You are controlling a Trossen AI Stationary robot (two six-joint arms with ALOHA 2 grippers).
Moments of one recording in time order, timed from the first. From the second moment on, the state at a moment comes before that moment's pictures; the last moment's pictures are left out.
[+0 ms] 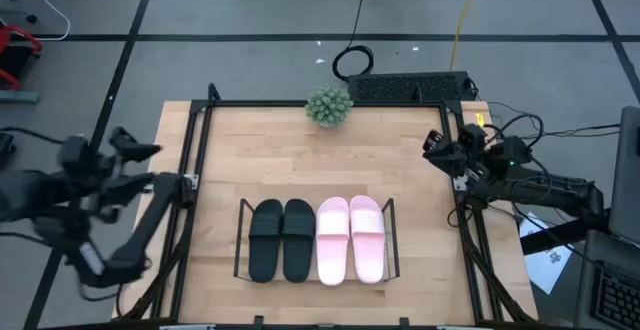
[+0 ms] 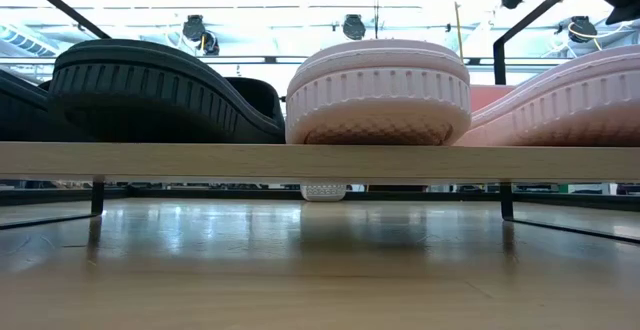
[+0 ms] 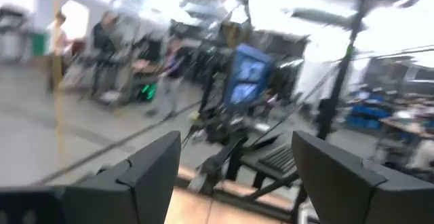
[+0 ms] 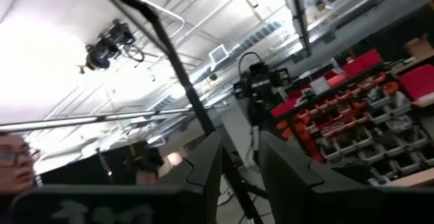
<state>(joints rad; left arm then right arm) 1.49 0.31 1.38 -0.59 1.25 -0.69 -0.30 0.39 0.29 0.66 -0.45 0.82</state>
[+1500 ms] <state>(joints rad) 0.44 0.02 1.81 -1.17 -0.08 -0.24 -0.29 0.37 0.29 0.61 -0.31 0.76</state>
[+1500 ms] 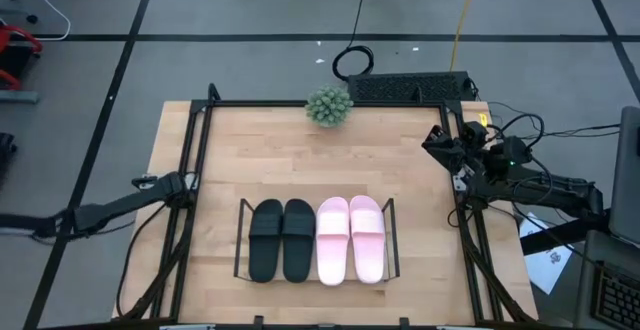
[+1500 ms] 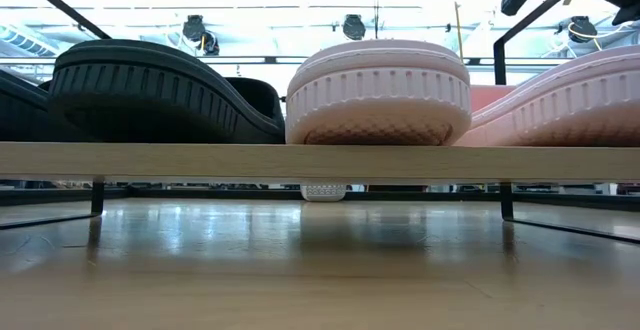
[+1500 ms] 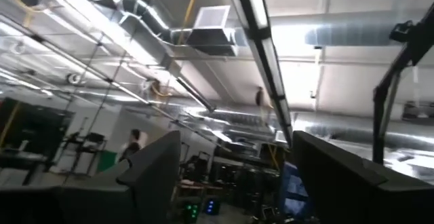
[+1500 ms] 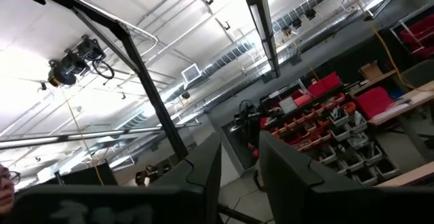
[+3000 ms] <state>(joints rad) -0.01 0.01 0.40 -0.22 -0.13 -0.41 -0.29 0.37 0.29 0.62 -0.42 0.82</state>
